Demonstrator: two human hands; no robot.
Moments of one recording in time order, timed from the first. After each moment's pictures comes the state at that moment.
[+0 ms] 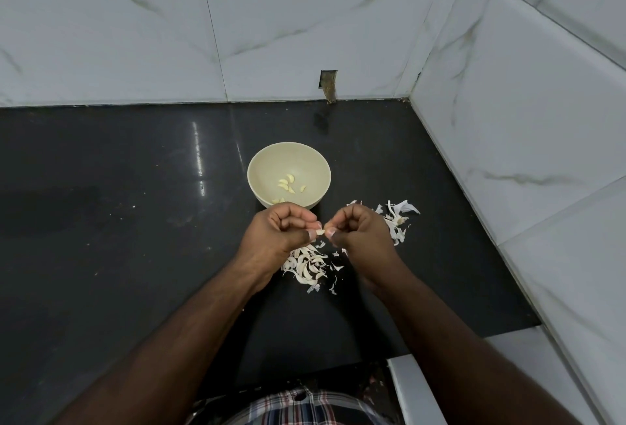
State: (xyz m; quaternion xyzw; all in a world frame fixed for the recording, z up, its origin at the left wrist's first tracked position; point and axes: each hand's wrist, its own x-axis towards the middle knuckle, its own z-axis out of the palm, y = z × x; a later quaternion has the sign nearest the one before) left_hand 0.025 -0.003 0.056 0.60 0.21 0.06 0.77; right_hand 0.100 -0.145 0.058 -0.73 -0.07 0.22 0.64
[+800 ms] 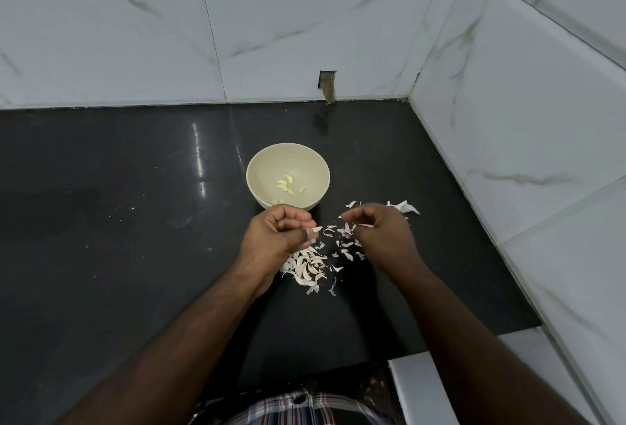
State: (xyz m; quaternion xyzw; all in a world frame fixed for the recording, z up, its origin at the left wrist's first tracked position) left_hand 0.028 -0.007 0.051 0.56 0.25 0.08 0.78; right_hand 0.124 -0.168 0.062 -0.87 -0.13 0.14 0.46
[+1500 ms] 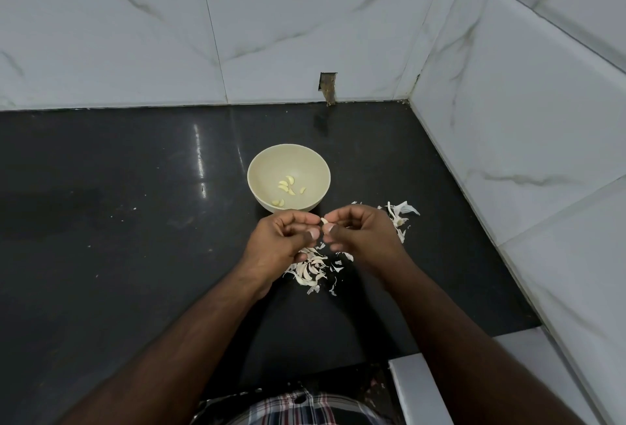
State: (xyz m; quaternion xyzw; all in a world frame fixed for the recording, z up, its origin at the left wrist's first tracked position) left_hand 0.022 -0.008 0.055 0.63 0.23 0.02 0.74; right_hand 0.106 -0.156 0.070 -0.72 -0.13 0.27 0.63
